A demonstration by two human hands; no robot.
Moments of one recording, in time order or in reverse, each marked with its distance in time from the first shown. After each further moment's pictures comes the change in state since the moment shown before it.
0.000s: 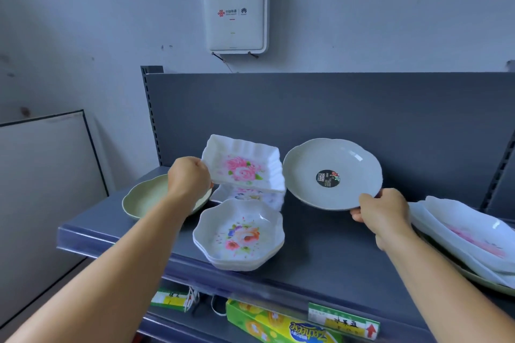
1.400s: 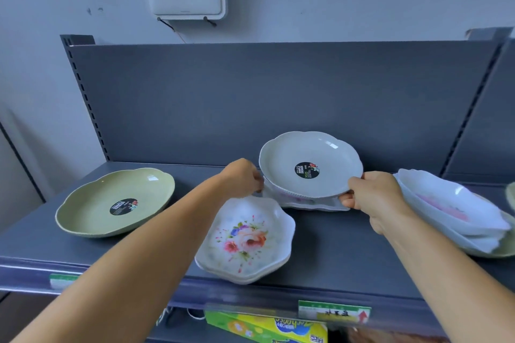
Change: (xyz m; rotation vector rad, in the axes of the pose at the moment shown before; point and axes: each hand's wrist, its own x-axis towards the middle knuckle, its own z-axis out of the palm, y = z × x) left_hand -0.001 0.032 0.114 0.576 -0.747 0.350; right_hand 0.016 0.009 -0.003 0.035 0.014 0.123
